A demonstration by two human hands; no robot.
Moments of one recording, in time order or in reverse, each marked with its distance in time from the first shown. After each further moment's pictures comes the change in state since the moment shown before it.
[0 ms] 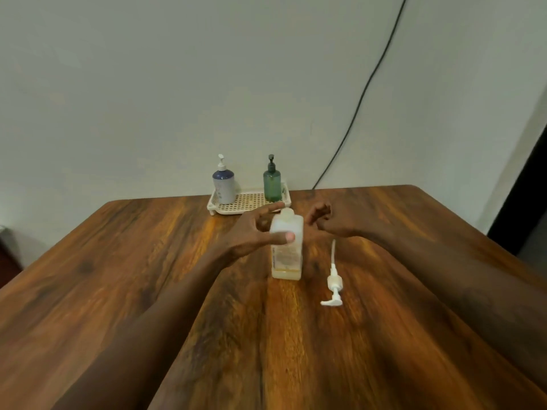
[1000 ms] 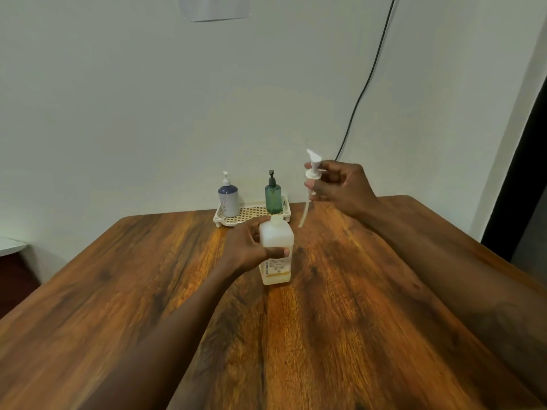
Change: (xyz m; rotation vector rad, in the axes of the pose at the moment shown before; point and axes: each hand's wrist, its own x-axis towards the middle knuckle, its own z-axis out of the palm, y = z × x) left_hand -0.031 0.010 0.016 0.239 0.390 0.012; right_hand -0.025 -0.047 -0.035 0.630 0.479 -0.119
